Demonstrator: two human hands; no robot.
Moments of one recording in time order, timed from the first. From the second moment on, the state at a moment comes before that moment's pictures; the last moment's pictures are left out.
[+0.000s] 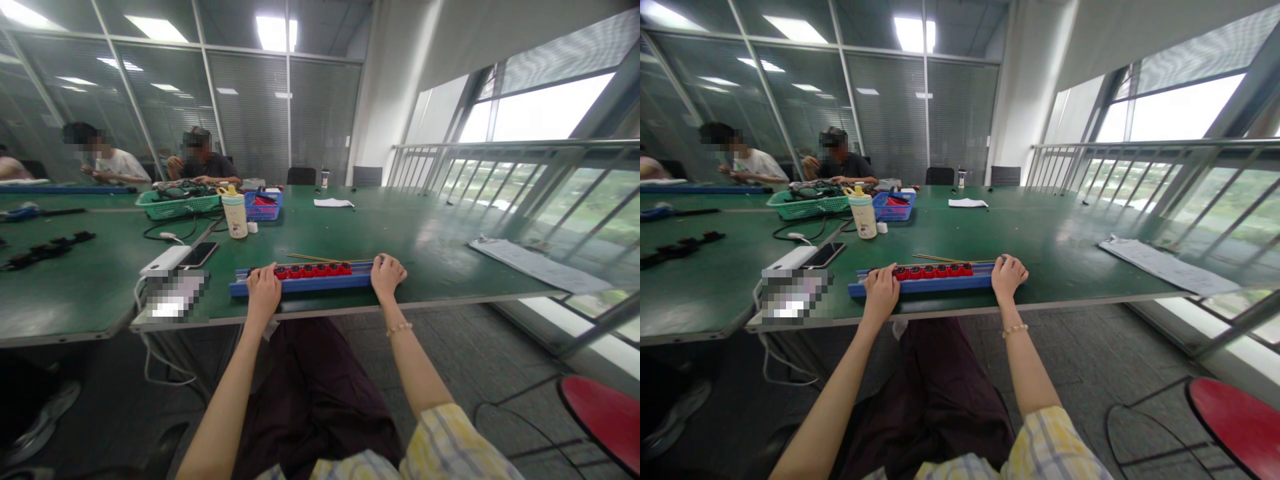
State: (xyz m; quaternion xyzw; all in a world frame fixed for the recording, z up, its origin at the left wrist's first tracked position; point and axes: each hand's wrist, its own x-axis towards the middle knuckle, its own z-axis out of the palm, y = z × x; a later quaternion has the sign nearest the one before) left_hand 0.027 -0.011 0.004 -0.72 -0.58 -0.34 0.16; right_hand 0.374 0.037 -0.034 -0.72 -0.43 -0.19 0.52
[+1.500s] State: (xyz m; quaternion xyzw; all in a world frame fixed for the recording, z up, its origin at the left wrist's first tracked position) left_hand 0.020 -0.015 0.007 -0.66 -0.64 -0.34 0.20; right_hand 0.377 0.036 -0.015 -0.66 -0.52 -0.13 0.53
